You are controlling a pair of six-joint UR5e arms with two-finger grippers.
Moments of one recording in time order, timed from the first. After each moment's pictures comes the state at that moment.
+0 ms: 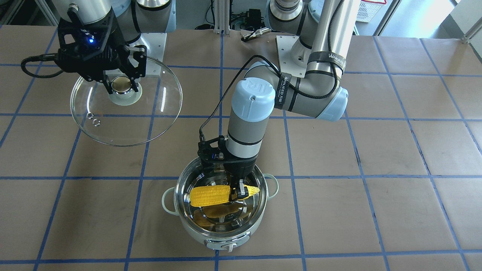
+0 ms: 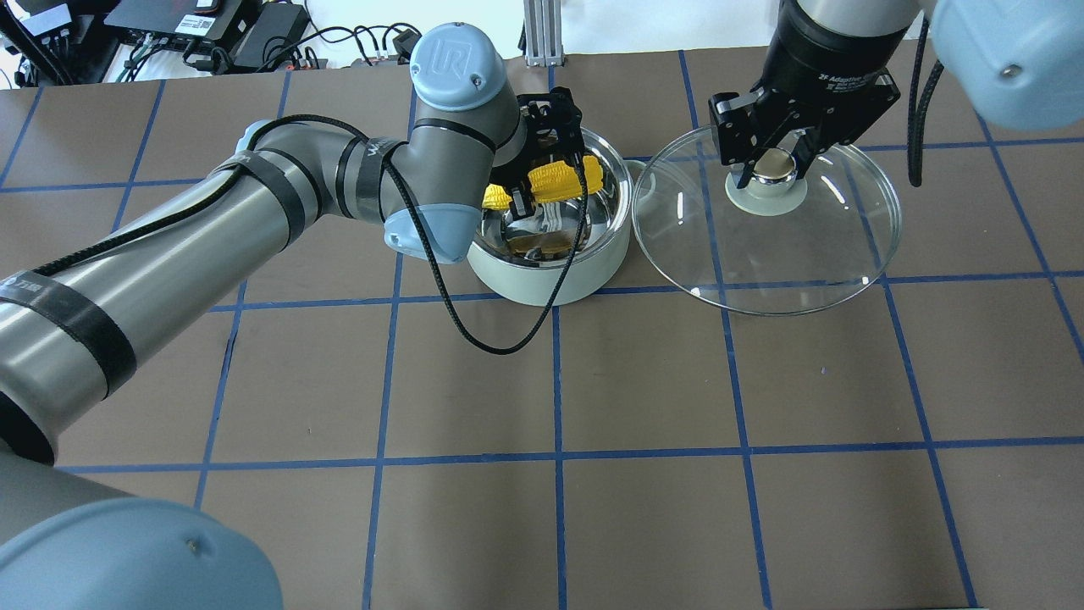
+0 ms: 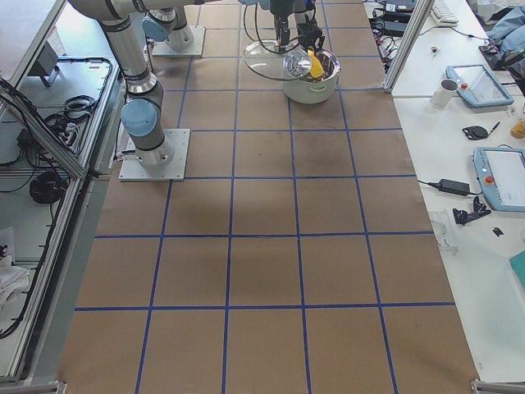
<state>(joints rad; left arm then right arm) -1.87 -2.05 -1.59 -0.77 1.55 1.08 1.65 -1.56 1.47 -1.51 -1.57 -0.05</state>
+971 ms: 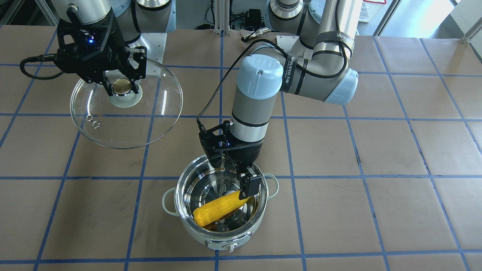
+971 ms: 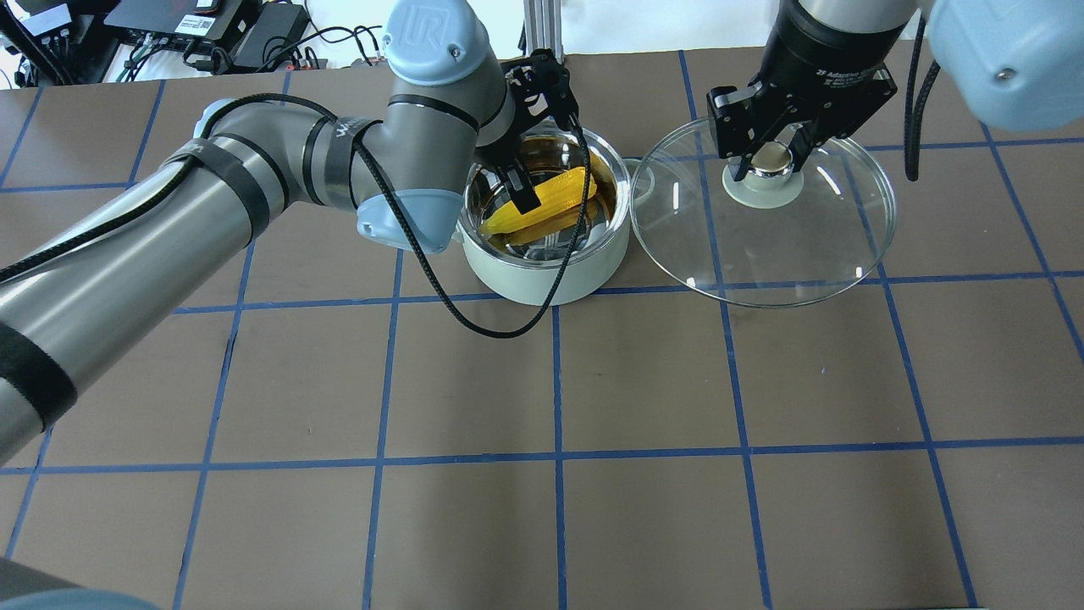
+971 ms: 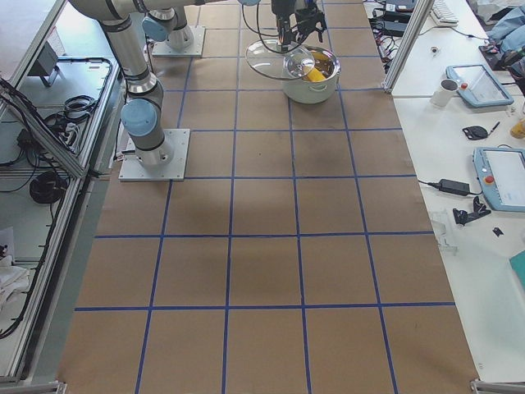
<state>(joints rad) -1.86 -1.96 -1.59 -0.82 1.55 0.89 1.65 -1.56 1.47 -1.54 -1.57 -0.06</state>
